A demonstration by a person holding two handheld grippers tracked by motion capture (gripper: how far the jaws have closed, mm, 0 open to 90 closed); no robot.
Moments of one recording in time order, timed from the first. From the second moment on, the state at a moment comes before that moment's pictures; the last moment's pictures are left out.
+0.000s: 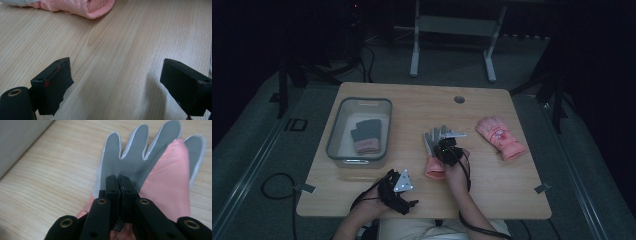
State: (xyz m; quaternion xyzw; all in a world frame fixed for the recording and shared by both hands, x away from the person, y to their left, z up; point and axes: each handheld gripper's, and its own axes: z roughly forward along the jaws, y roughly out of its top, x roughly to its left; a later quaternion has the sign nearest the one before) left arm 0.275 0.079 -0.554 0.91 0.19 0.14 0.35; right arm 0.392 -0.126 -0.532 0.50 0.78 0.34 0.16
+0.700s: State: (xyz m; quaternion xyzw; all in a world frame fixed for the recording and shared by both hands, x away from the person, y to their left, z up) left arm 0.275 0.081 -0.555 0.91 0.19 0.13 0.35; right arm 0.387 -0.158 -0.497 0.42 0.81 0.37 0.18
